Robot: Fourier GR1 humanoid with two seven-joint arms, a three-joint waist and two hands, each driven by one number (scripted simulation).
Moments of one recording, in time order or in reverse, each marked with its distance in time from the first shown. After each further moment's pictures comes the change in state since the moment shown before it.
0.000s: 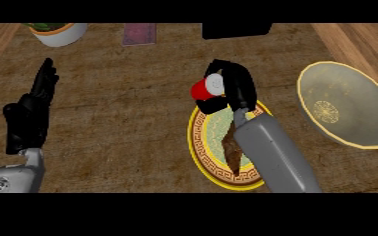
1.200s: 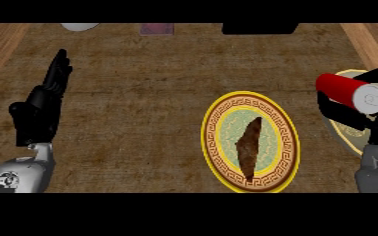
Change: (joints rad) left arm -0.049 -0.043 -0.022 -0.036 -0.009 -0.052 -0.002; right arm 0.438 -0.323 -0.331 -0.672 0.213 -0.107 0.328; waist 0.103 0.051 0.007
